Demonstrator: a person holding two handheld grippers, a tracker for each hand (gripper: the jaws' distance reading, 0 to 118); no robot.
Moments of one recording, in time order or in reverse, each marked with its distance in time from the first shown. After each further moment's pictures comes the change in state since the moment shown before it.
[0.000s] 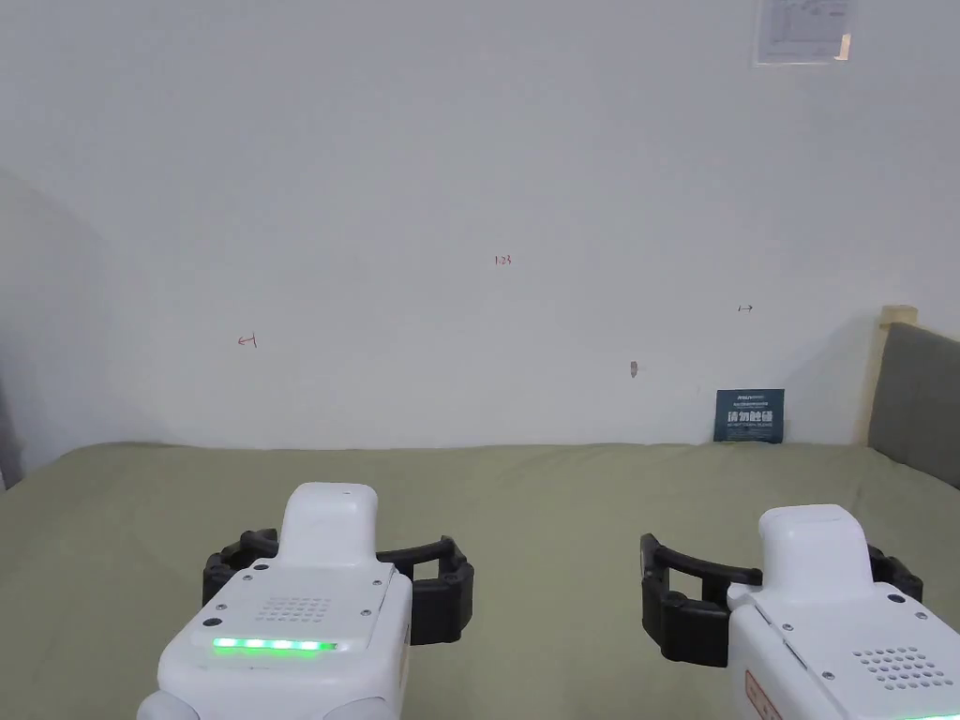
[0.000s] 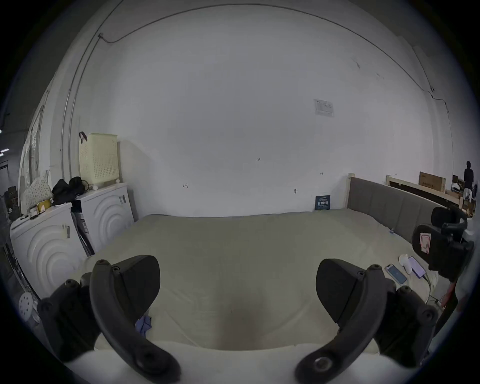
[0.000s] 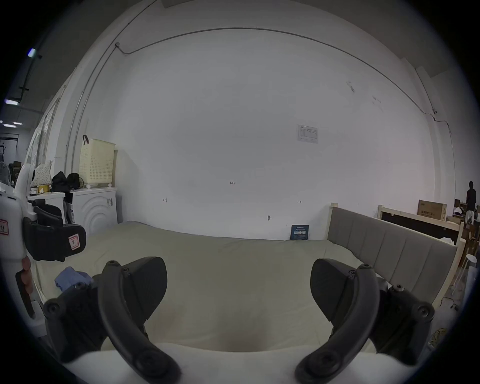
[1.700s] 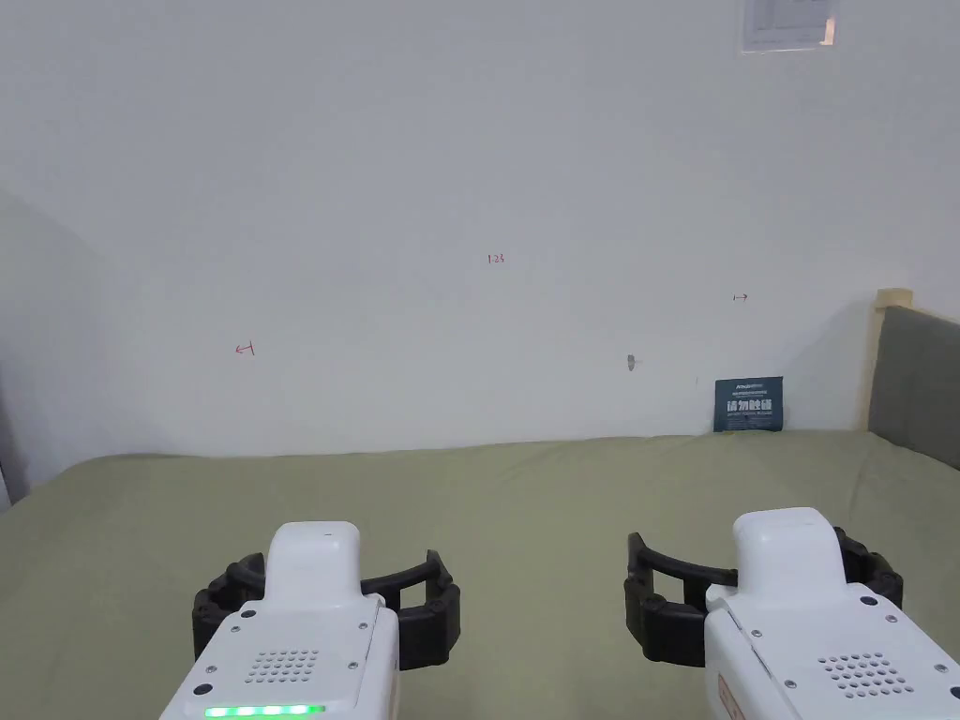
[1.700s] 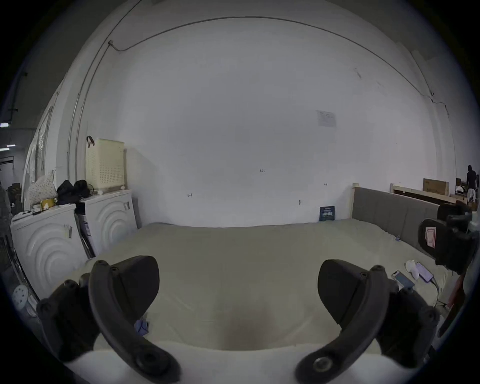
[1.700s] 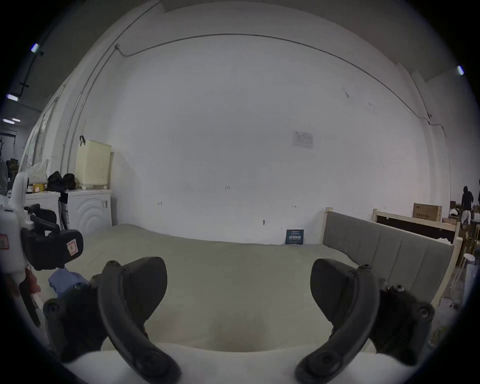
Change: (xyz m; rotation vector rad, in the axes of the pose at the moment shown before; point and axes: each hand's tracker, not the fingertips) left arm 0.001 -0.025 -0.005 0.092 0.039 0.012; right arm 0.006 -0.010 0.001 0.032 -0.033 0.013
